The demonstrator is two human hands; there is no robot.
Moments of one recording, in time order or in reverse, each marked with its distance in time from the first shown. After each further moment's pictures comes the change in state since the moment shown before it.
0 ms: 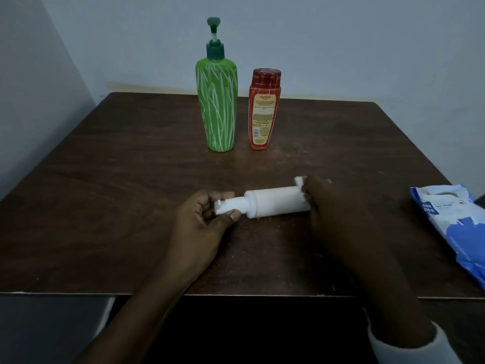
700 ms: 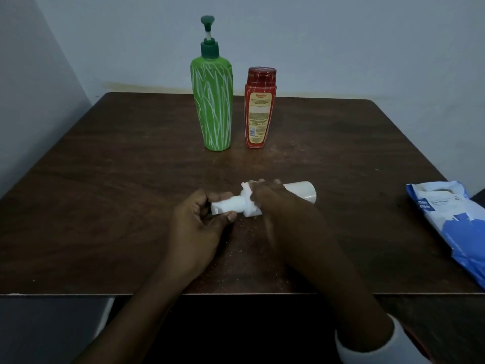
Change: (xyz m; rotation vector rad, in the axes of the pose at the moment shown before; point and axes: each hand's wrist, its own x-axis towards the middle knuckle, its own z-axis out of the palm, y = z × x) left_hand -0.002 0.002 0.002 0.107 0.002 0.074; right_hand 0.000 -0.048 0.031 0.130 -0.033 -0.236
